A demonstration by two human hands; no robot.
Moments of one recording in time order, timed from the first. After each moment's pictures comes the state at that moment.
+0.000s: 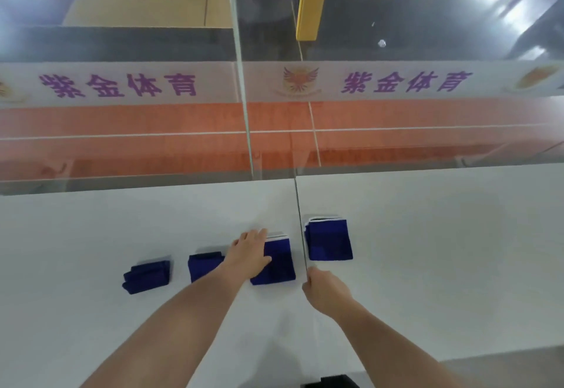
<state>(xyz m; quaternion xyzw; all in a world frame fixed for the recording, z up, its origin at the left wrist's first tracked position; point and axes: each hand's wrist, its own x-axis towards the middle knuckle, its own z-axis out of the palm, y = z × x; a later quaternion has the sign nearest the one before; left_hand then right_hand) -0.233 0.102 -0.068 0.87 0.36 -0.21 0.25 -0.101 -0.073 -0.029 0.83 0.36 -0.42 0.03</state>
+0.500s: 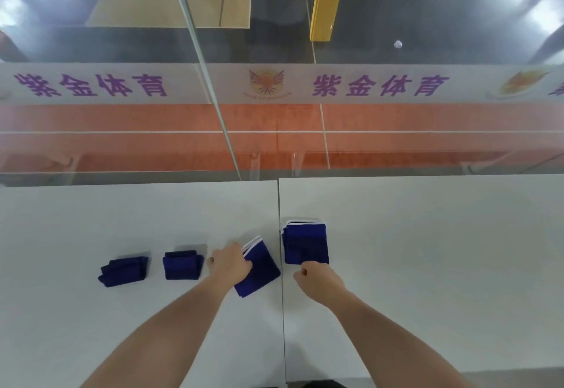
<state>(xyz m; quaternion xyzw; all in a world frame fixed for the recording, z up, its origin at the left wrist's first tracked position) -0.203 0.060 -0.055 0.76 0.55 -0.21 0.27 -0.031 -0.088 -0.029 0.81 0.34 -0.47 -0.04</state>
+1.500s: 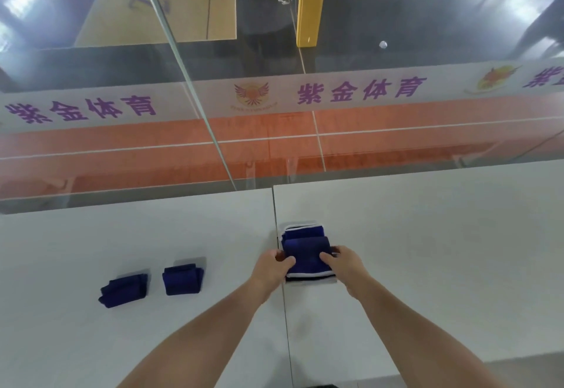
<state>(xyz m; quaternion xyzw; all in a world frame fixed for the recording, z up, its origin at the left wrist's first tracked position) -0.134 0.013 -0.026 0.54 0.55 -0.03 0.64 0.026 -0.098 -0.036 0.81 0.05 -0.49 -0.31</state>
